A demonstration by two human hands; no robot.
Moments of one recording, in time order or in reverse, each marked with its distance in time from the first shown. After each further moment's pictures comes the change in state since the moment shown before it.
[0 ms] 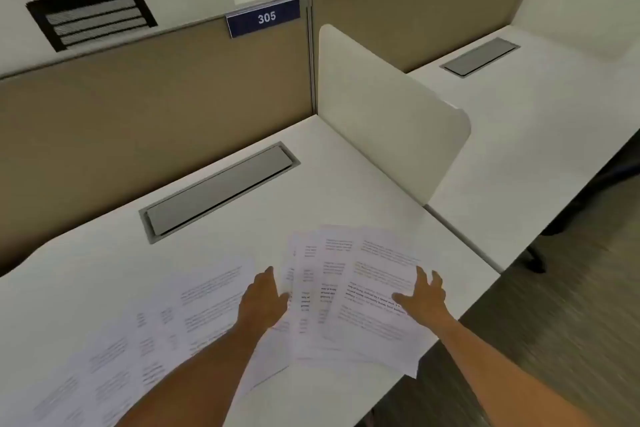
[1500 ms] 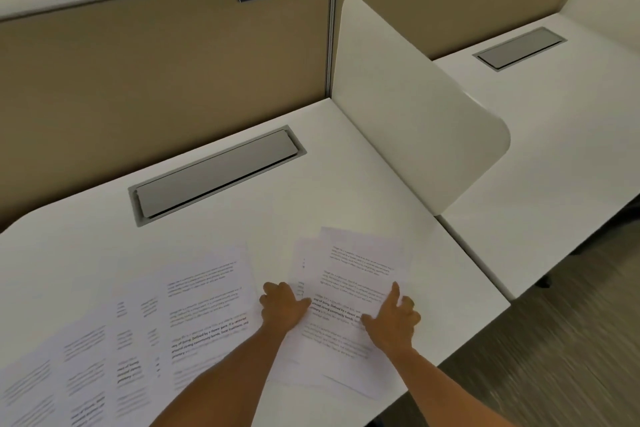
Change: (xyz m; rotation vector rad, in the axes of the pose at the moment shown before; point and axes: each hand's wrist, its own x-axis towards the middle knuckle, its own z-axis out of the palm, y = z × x) left_hand 0.048 0.048 0.050 -0.203 -0.143 -0.309; right_hand 0.032 -0.028 0.063 -0.242 0.024 0.041
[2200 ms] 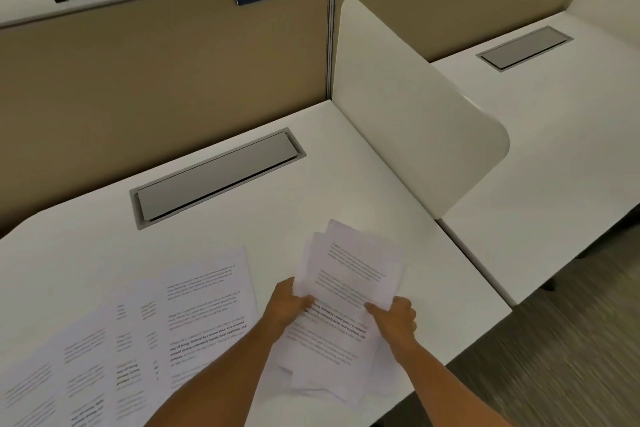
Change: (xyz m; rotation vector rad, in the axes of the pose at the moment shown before) left_hand 0.004 -0.001 -0.004 -0.661 -0.192 0.239; right_hand 0.019 0.006 -0.013 0.629 -0.097 0.205
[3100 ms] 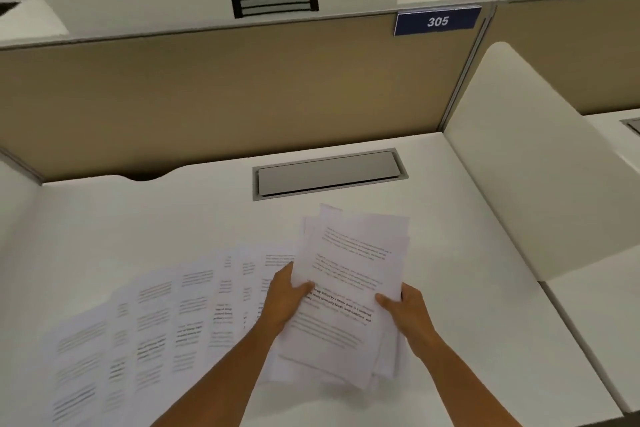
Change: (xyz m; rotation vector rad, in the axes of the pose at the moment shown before) left_hand -0.107 -0.017 -0.128 -0.180 0.436 0.145; right_hand -0.096 -0.091 0.069 0.082 -0.513 -0.453
